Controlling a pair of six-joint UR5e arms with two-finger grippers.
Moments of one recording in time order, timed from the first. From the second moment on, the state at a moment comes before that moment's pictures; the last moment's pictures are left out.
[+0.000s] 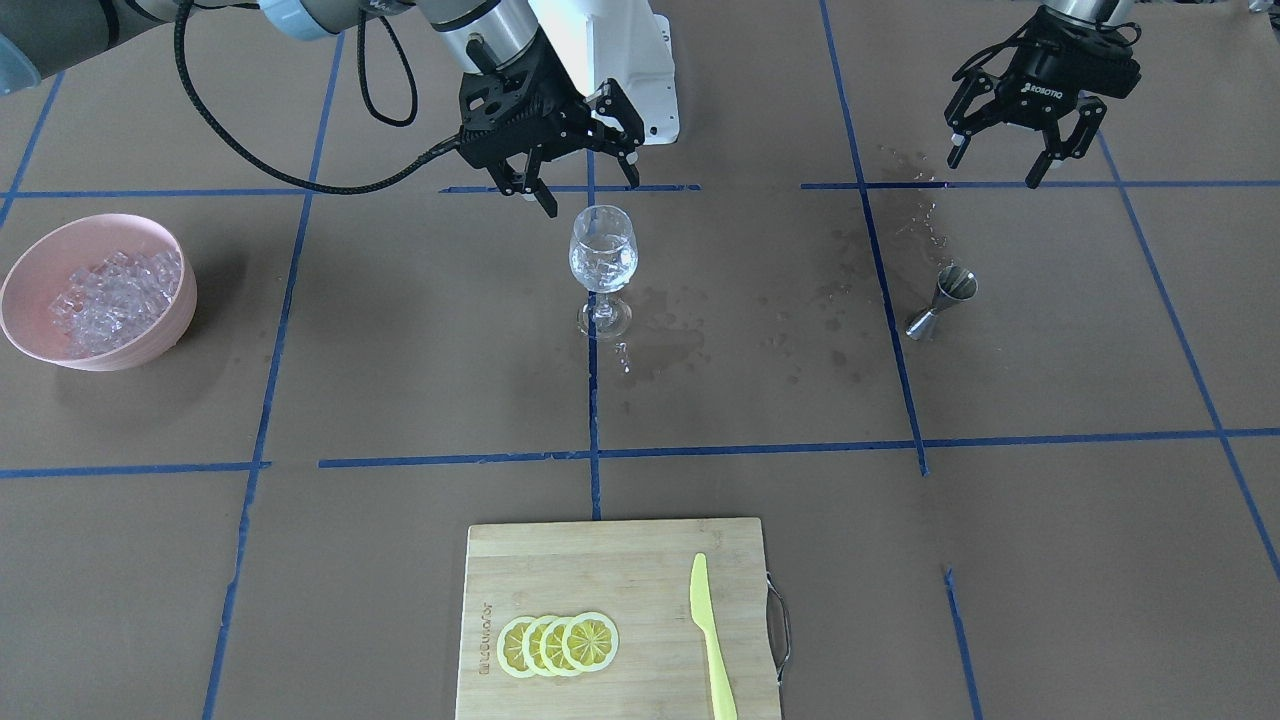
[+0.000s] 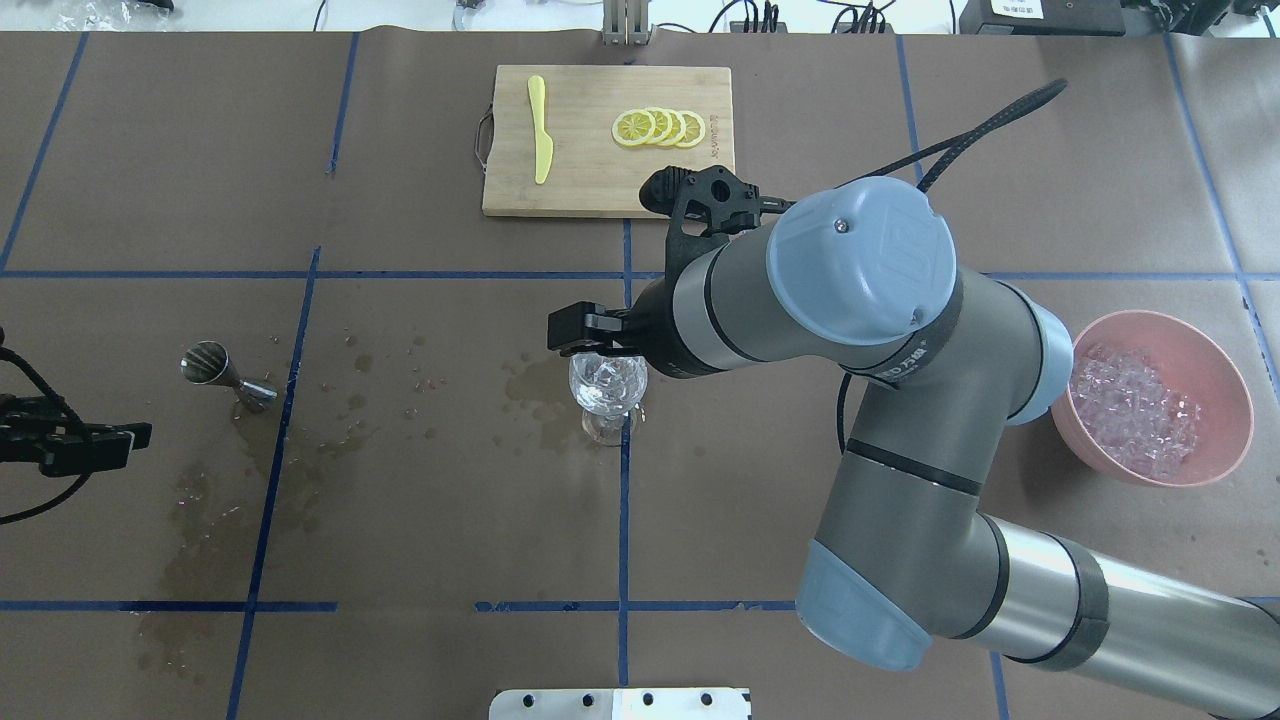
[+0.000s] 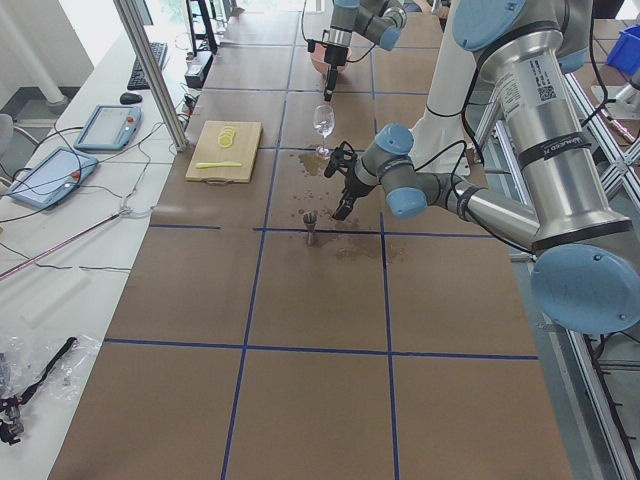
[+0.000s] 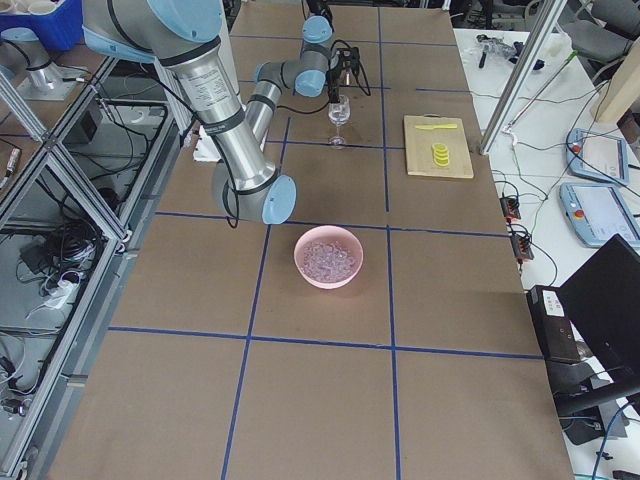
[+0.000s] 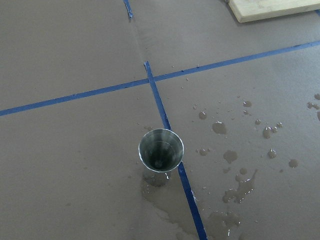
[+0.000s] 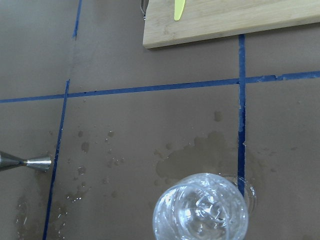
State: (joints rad) left arm -0.67 -1.17 -2.29 -2.26 -1.74 -0.88; right arm 0.51 -0.92 1.95 -1.40 1.84 1.33
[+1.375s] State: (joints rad) left arm -1.25 -1.53 -2.15 -1.69 -2.06 -0.29; right arm 0.94 -1.12 2.04 -1.87 1.99 0.66
